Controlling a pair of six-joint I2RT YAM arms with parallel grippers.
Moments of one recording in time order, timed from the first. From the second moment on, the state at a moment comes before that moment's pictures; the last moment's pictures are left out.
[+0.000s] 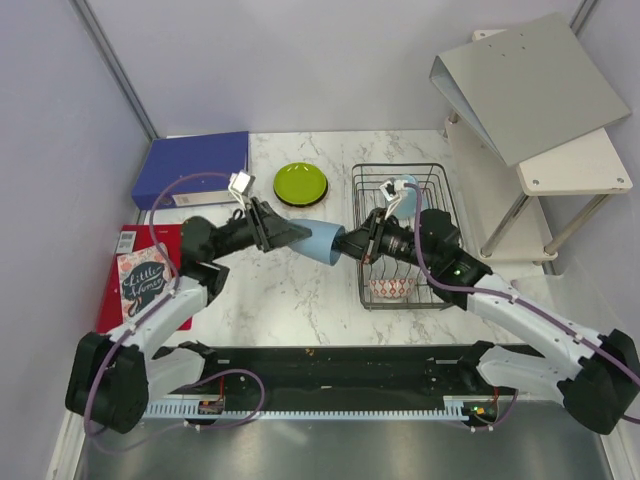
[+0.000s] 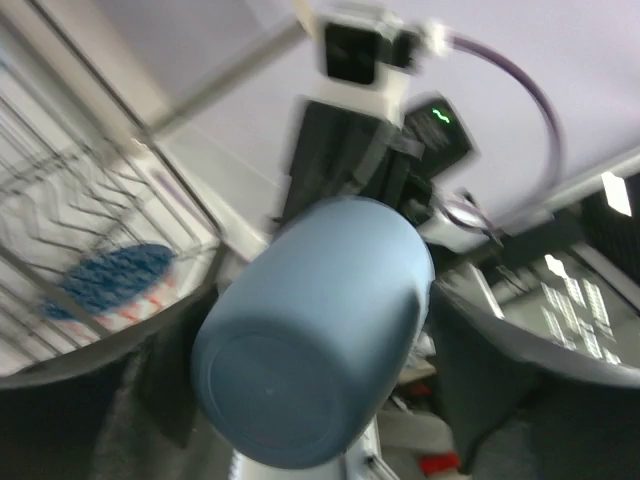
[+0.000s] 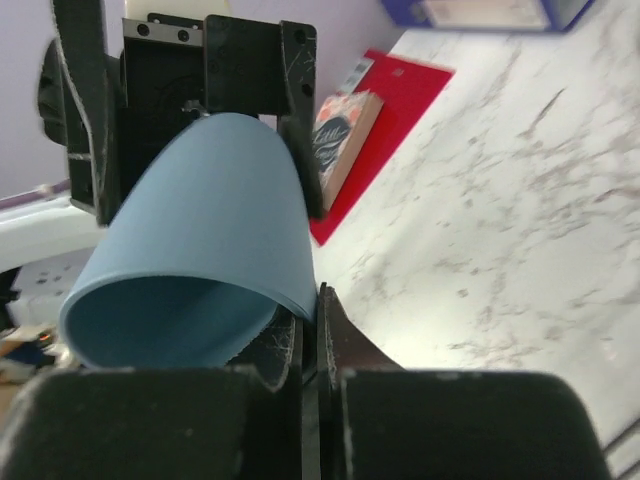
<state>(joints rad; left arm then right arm) -0.33 1.12 0.52 1.01 0.93 -1.34 0.71 1.08 0.76 0.25 -0.41 0.76</state>
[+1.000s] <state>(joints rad) -0.91 1.06 1.06 -0.58 -0.52 -0.52 0.87 1.56 1.34 -0.67 0.27 0.49</state>
